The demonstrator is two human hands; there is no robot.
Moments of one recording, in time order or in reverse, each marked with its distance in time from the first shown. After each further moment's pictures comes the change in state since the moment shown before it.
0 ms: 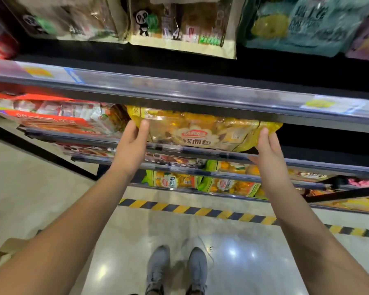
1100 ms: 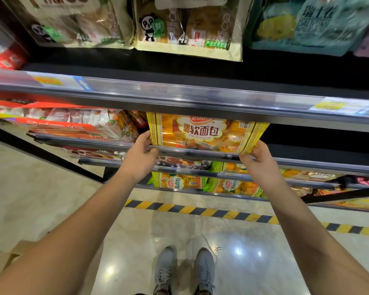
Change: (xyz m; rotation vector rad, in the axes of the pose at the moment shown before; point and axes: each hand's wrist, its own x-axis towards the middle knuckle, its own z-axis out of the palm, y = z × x) left_hand 0.008 -0.009 -0.004 0.138 -0.157 -0.066; right_hand 0.013 0.015 0.015 -0.377 -0.114 -0.048
